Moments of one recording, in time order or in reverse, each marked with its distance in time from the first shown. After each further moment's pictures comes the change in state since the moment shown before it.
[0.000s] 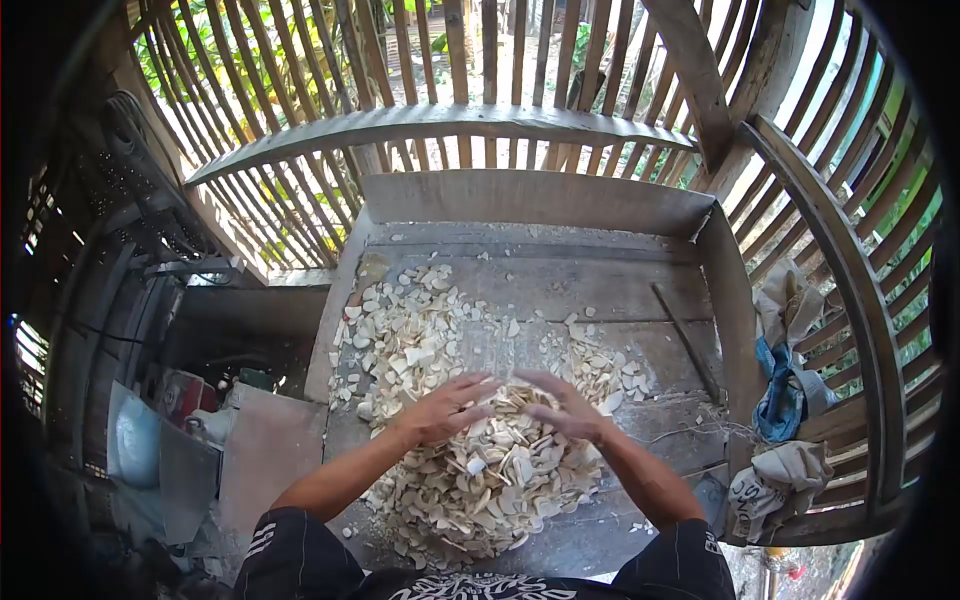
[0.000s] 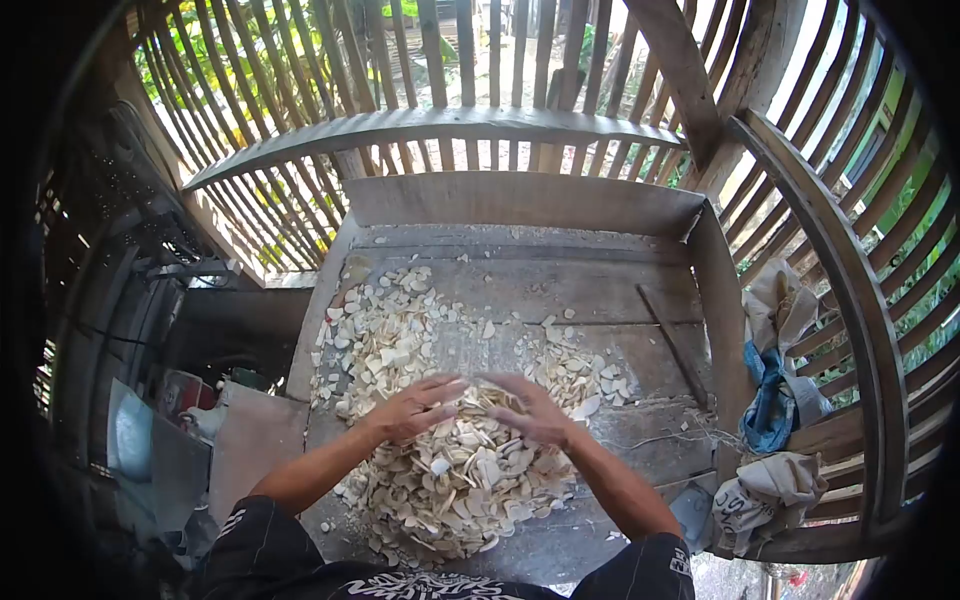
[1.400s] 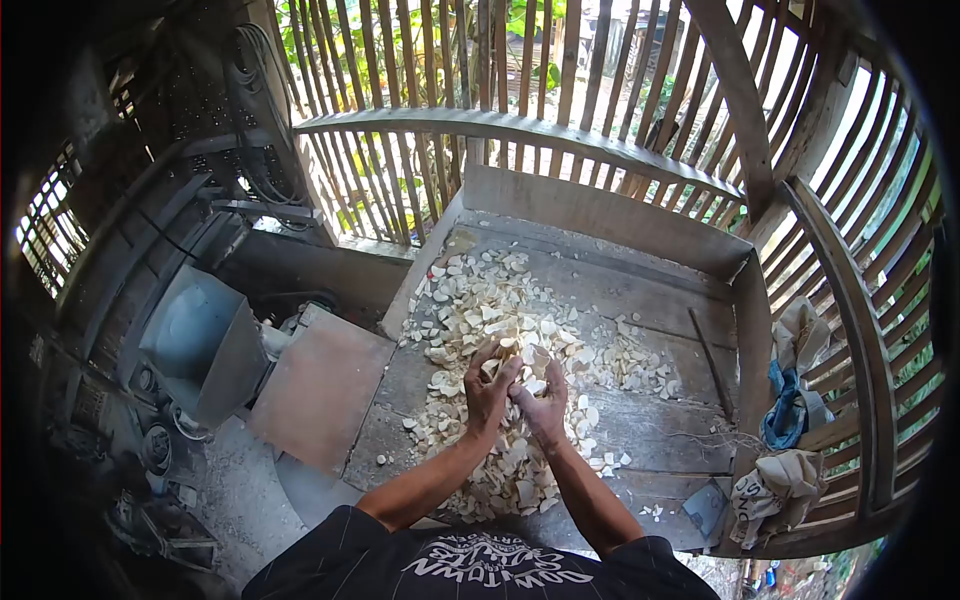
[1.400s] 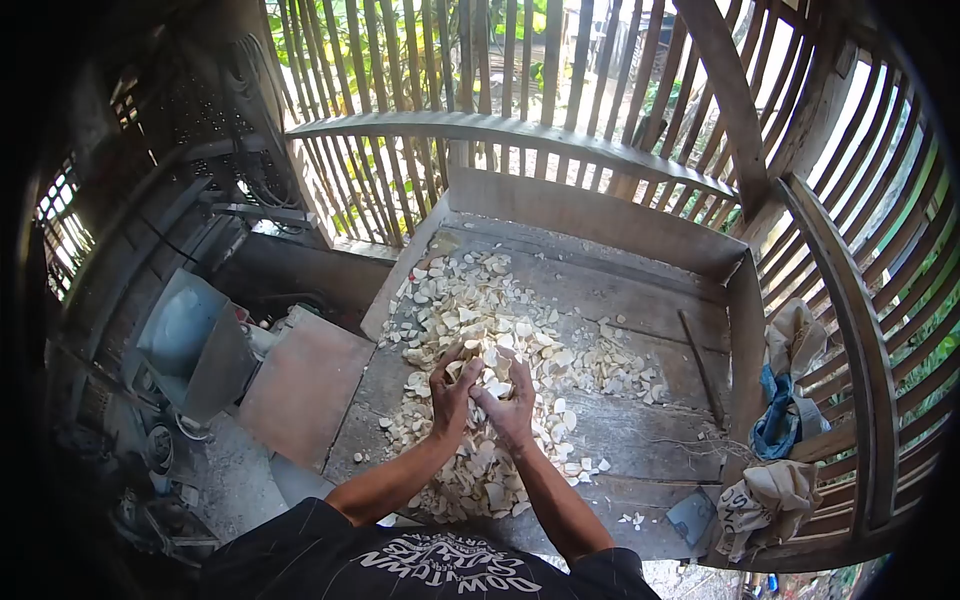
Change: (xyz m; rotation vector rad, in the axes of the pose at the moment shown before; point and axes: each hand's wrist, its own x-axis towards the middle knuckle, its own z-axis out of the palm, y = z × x) left_hand -0.064 0.089 0.061 -0.984 1.247 -0.090; right_hand -0.006 -0.075 0.157 0.436 0.553 -0.228
